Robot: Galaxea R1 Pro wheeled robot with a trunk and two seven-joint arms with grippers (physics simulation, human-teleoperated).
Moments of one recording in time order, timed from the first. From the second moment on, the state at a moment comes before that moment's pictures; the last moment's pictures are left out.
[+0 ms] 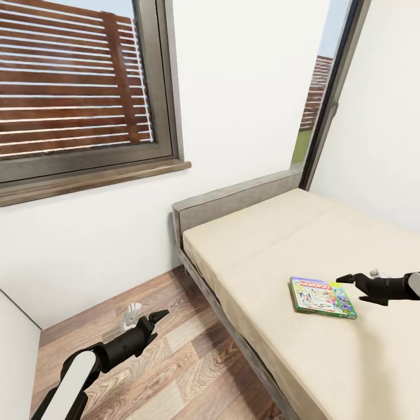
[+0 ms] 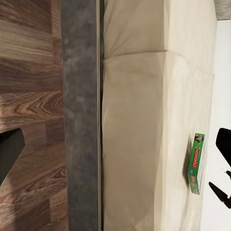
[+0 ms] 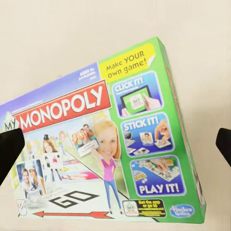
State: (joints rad) left arm -0.22 0.07 0.04 -1.34 1.23 0.73 0.08; right arm -0.98 -0.63 0.14 -0.40 -0.66 0.93 0.44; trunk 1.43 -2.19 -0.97
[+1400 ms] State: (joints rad) left arm -0.22 0.07 0.04 -1.34 1.24 0.73 0.08; right arm -0.99 -0.63 0.14 -0.33 -0.66 0.92 0.33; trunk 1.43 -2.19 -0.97
